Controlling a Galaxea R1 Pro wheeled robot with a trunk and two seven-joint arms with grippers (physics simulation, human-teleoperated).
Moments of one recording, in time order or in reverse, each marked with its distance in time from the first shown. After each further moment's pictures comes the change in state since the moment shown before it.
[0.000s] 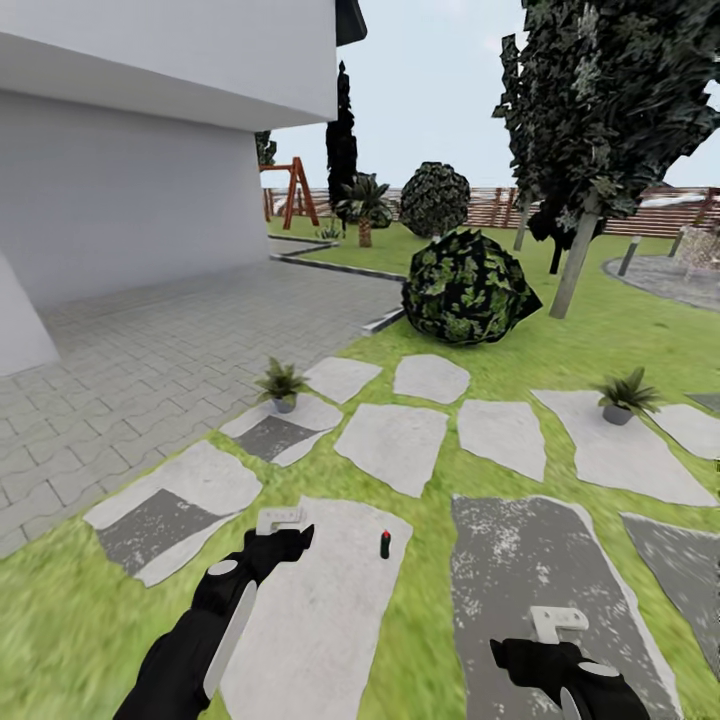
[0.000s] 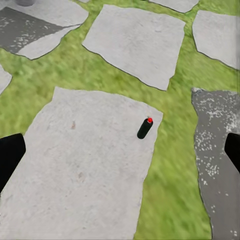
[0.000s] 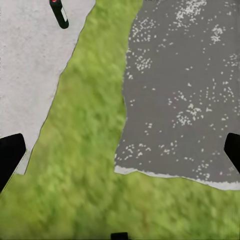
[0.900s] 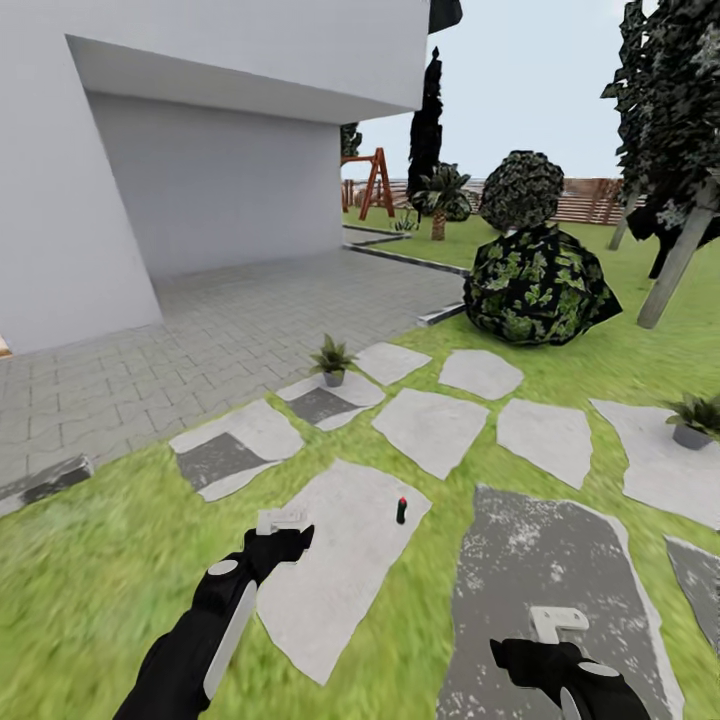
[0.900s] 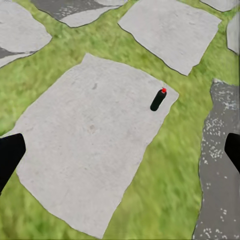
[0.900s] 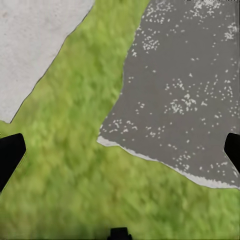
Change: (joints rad) left arm 0.000 0.000 -0.002 -0.001 -0.004 0.000 0.000; right arm 0.000 0.000 0.000 0.000 0.000 0.000 0.000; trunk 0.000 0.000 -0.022
